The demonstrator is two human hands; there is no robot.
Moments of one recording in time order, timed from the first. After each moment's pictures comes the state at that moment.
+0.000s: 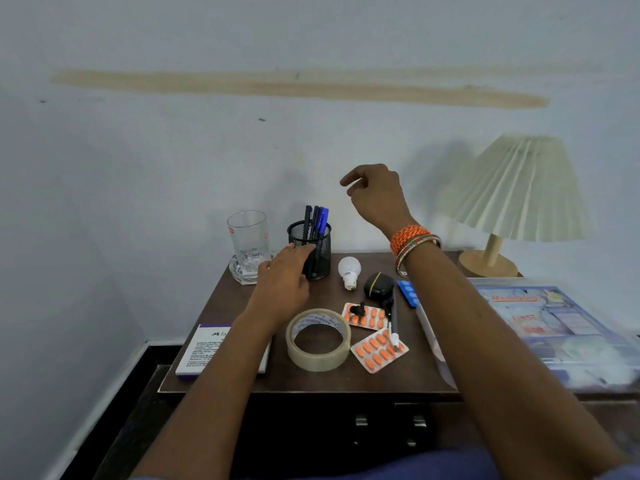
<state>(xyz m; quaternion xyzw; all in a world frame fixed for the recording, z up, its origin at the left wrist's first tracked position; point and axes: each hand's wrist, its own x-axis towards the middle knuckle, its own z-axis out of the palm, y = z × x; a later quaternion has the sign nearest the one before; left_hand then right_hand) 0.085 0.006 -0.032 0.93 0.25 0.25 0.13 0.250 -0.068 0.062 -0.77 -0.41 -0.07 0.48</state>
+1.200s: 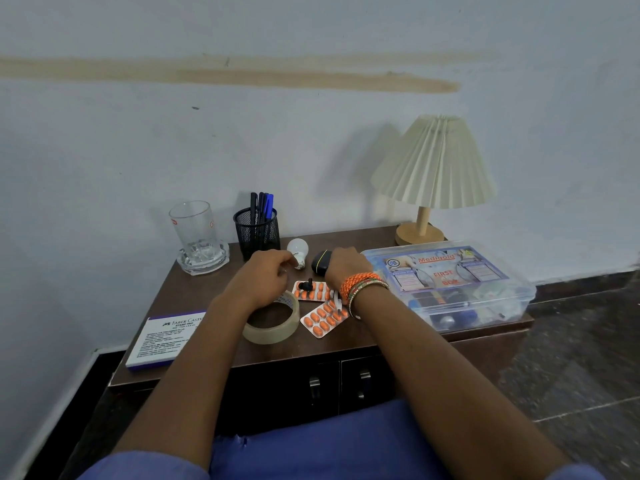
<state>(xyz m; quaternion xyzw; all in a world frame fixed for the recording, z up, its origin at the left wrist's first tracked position) 0.106 -0.025 -0.038 0.96 0.18 0.14 0.19 0.204 -0.150 -0.019 -0.94 -0.29 0.07 0.19</state>
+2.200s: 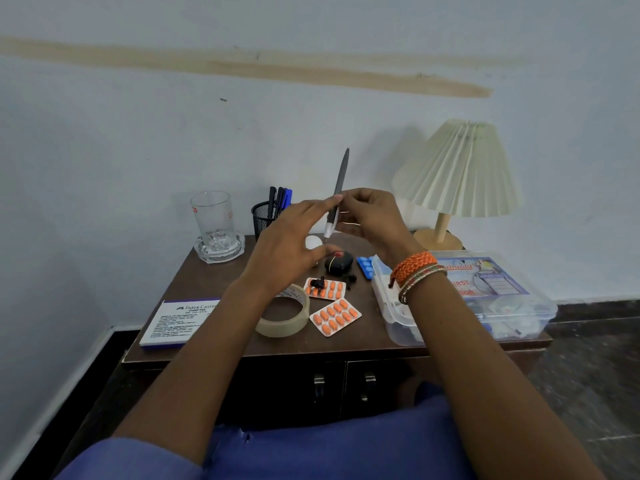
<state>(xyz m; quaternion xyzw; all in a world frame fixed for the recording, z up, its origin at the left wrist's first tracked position) 0.103 -0.060 0.004 0.93 0.08 0.34 0.14 0.221 -0.163 0.034 -0.63 -0.33 0.18 0.68</state>
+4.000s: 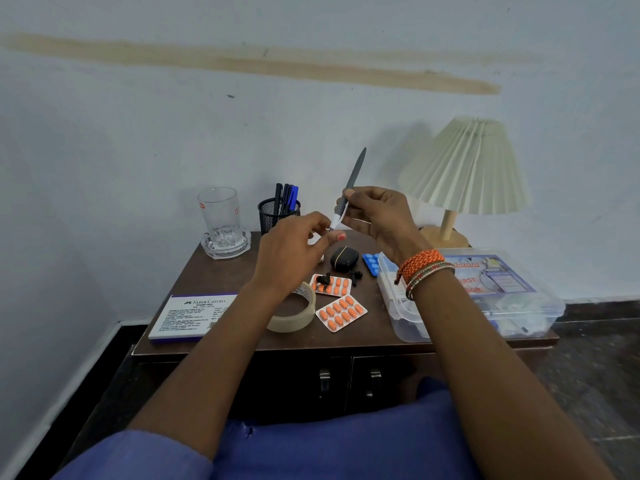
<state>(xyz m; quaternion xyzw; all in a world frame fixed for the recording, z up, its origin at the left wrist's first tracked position) 0.102 -0.065 -0.006 0.89 0.17 0.37 0.18 0.224 -0.162 0.031 -0.57 -0.28 0.22 0.74</state>
